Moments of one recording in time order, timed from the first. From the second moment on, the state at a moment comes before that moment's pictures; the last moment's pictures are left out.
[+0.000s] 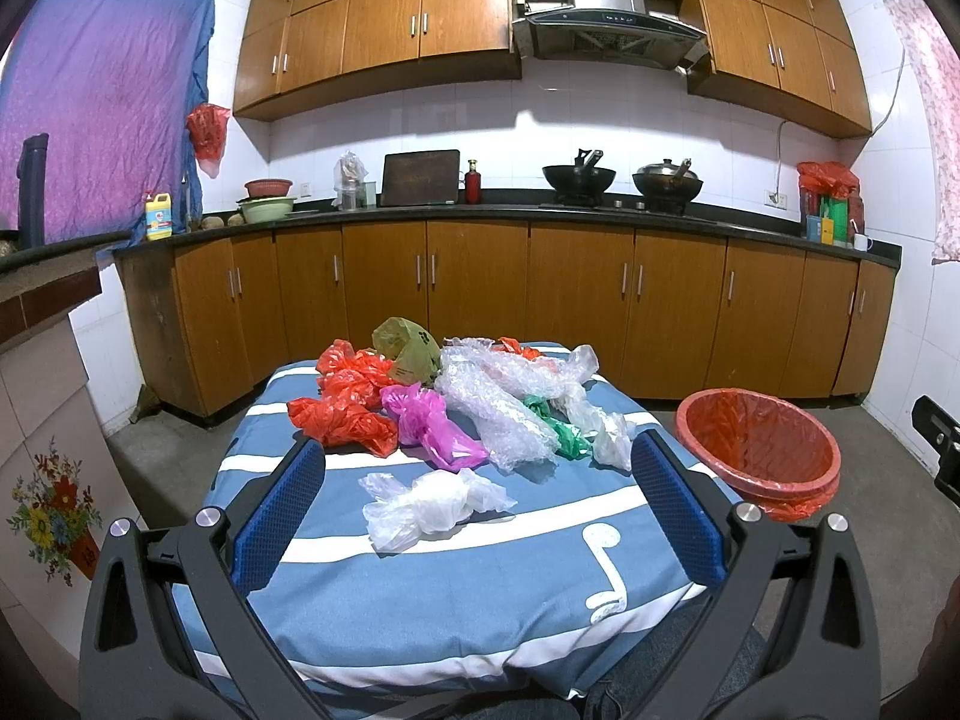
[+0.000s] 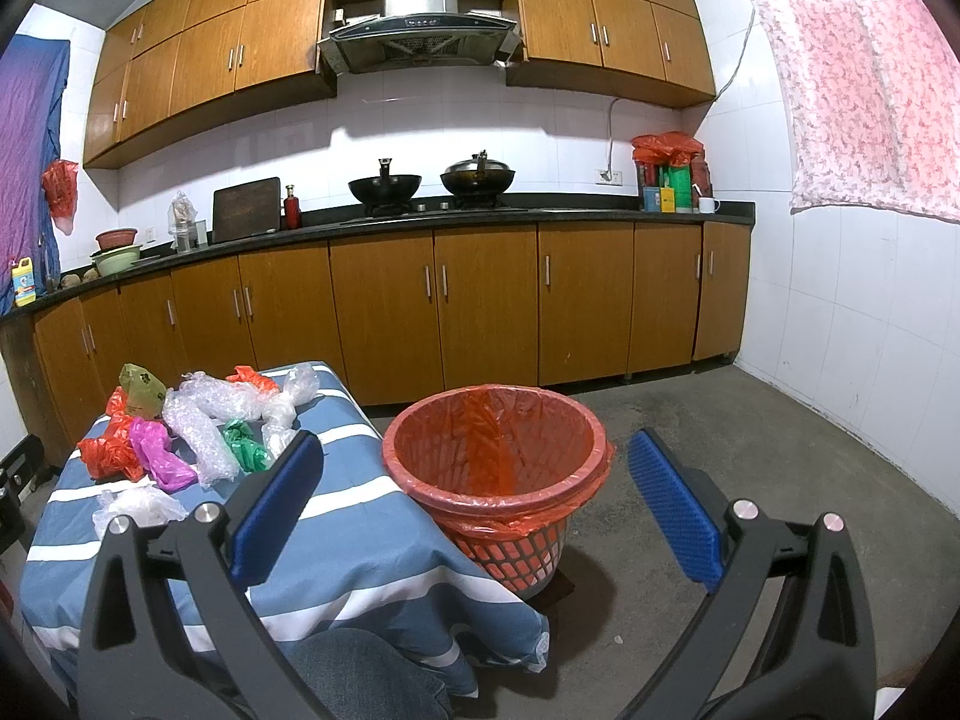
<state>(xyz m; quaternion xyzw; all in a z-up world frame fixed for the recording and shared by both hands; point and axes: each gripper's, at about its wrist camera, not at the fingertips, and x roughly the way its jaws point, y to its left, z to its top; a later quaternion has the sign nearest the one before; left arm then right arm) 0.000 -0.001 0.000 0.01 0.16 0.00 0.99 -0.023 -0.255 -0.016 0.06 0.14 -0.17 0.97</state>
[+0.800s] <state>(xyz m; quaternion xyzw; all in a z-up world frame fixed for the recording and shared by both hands) 0.001 -0.007 -0.001 0.00 0.16 0.00 0.99 -0.023 -0.257 -0.017 0.06 0.14 -0.17 0.97</state>
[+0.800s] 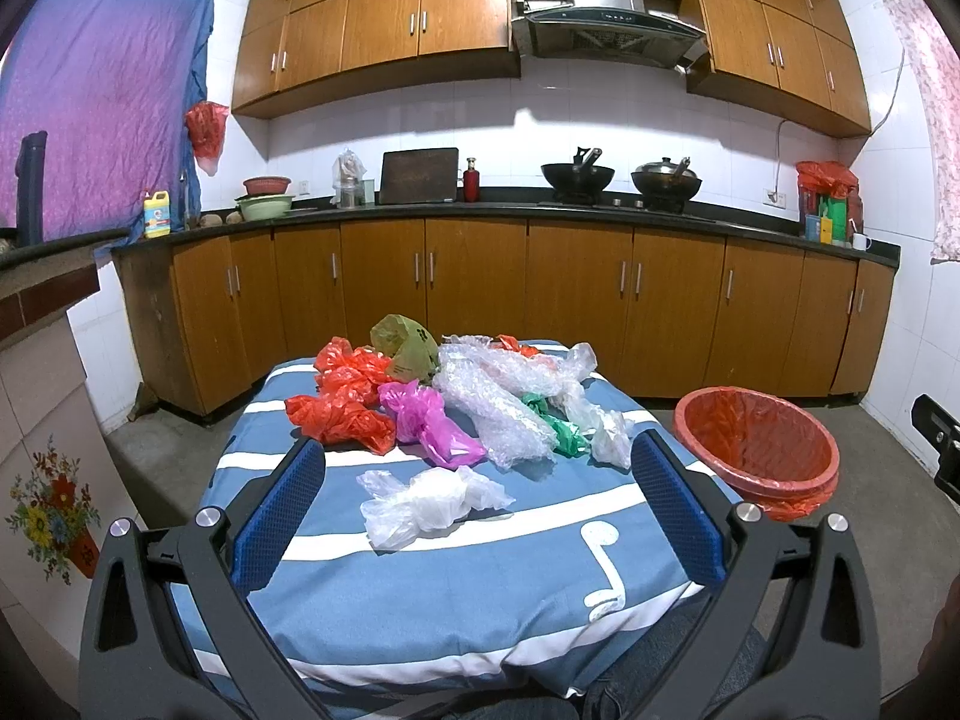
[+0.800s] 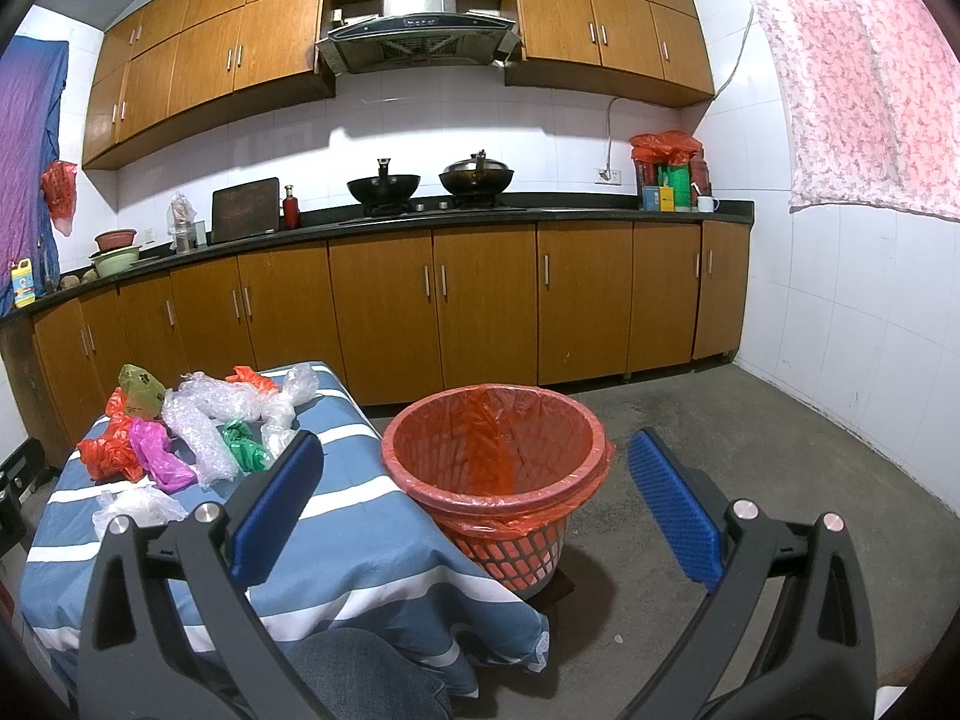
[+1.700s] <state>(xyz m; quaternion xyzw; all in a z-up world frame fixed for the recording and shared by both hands) 0.001 -0.013 -0.001 0.00 0.16 0.00 0.99 -0.023 -0.257 -0.018 0.06 0.14 -0.16 0.97</state>
